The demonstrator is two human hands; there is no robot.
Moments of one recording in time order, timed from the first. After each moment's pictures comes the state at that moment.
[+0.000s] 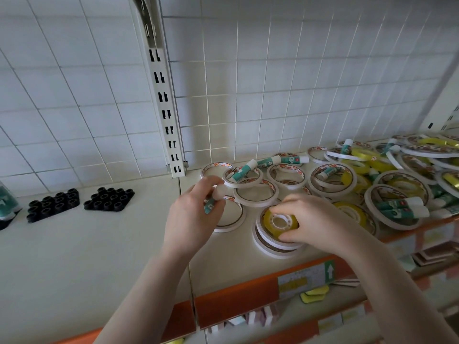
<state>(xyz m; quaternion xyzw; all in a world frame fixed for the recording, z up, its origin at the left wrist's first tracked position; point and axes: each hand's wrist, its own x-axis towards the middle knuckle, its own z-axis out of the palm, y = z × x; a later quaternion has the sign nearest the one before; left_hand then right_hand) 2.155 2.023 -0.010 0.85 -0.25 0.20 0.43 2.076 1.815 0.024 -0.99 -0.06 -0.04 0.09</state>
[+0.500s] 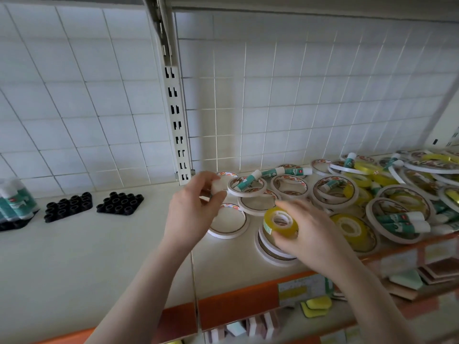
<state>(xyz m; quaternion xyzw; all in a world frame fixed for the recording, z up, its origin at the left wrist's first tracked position) 2.150 2.028 0.021 0.83 -0.20 0.17 0.49 2.064 1.832 0.012 -0.97 -0.02 -0.19 0.17</state>
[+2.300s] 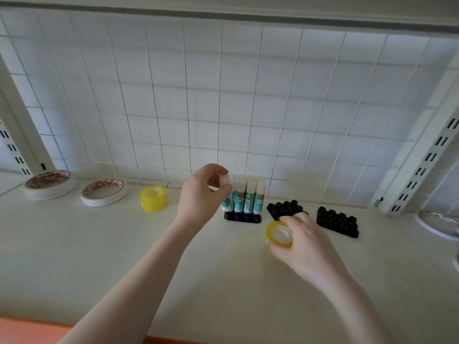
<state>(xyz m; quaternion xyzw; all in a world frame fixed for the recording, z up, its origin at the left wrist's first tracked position) 2.244 2.450 0.025 0.83 -0.06 0.25 0.49 2.182 2.250 0.005 -0.97 -0.07 -0.12 0.20</state>
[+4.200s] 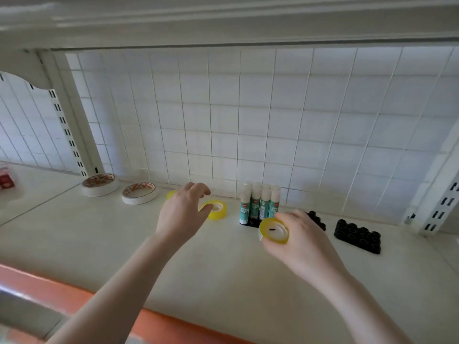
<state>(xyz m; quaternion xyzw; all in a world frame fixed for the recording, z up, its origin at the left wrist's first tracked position) 2.203 2.493 0.021 0.93 0.00 0.29 0.21 2.180 2.264 0.027 -0.94 -0.17 -0.14 0.27</state>
